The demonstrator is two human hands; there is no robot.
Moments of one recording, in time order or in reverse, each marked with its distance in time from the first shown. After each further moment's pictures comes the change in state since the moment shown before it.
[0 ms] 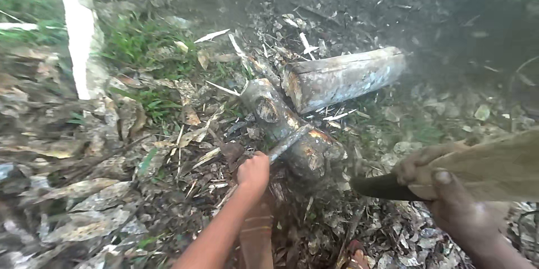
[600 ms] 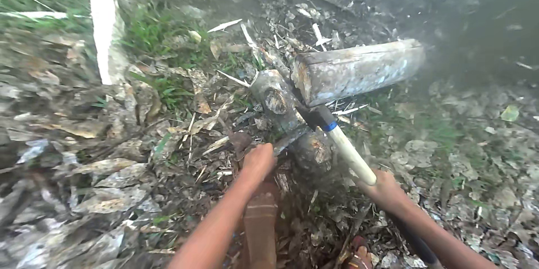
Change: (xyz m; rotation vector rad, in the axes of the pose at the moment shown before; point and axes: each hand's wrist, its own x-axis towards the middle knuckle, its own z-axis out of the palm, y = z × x) left_hand 0.024 -0.016 0.012 -0.208 -0.026 0.110; right_hand -0.045 0.128 -0.015 -0.836 -0.517 0.819
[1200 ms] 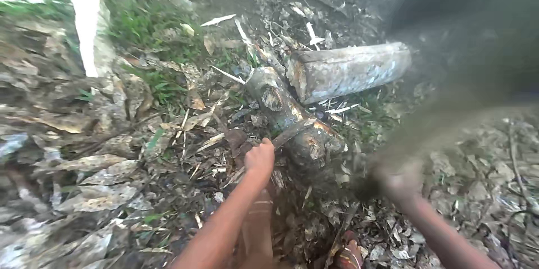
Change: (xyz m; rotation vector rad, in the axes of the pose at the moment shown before) left_hand -0.016 0.019 0.017 0.155 0.144 -0.088; right_hand -0.040 -0.040 -0.030 0.436 0.519 -0.467
